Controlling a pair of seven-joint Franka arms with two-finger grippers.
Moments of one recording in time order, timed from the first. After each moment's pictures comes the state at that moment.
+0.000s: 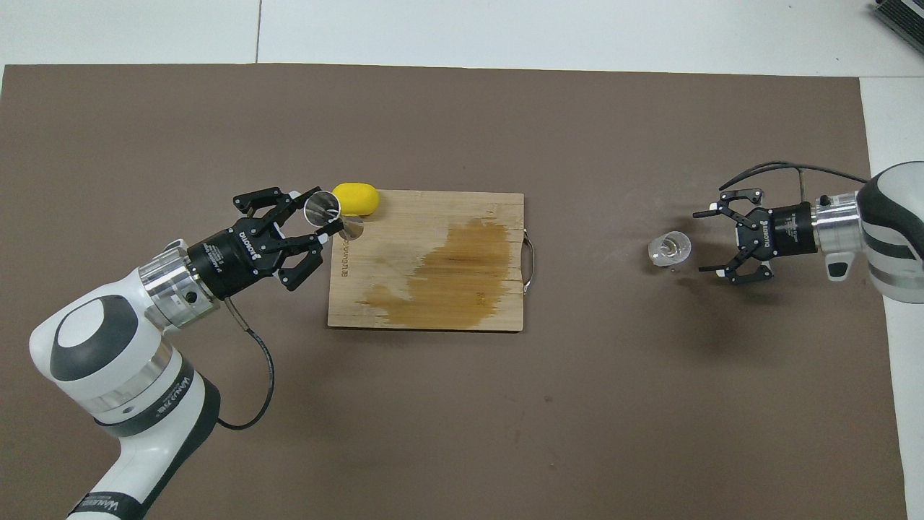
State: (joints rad) left arm -0.11 -0.03 -0.11 -2.31 -1.95 2.22 -0.90; right arm -0.29 0.47 0.00 -1.82 0.85 1.83 0.73
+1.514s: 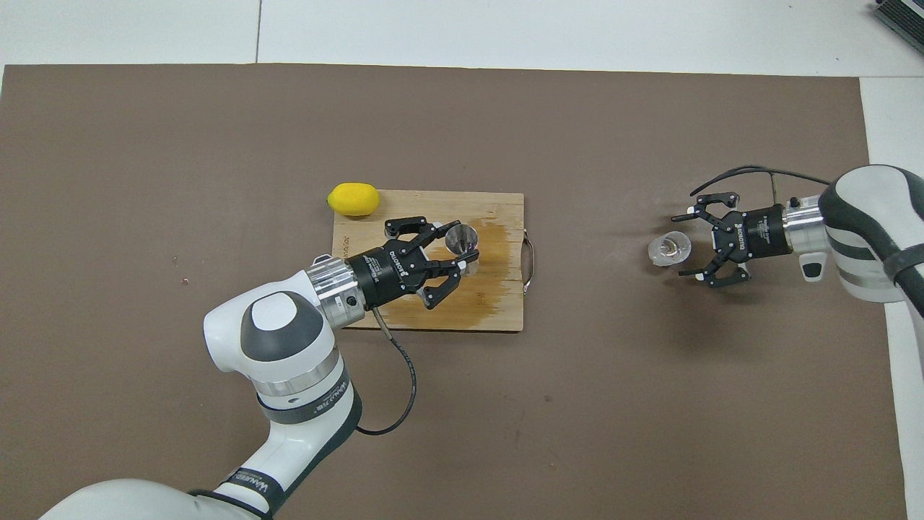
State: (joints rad) left arm -0.43 0.20 -0.13 -2.13 -2.10 2.44 -0.94; right arm -0.23 0.47 -0.01 -1.86 0.84 1.90 0.80
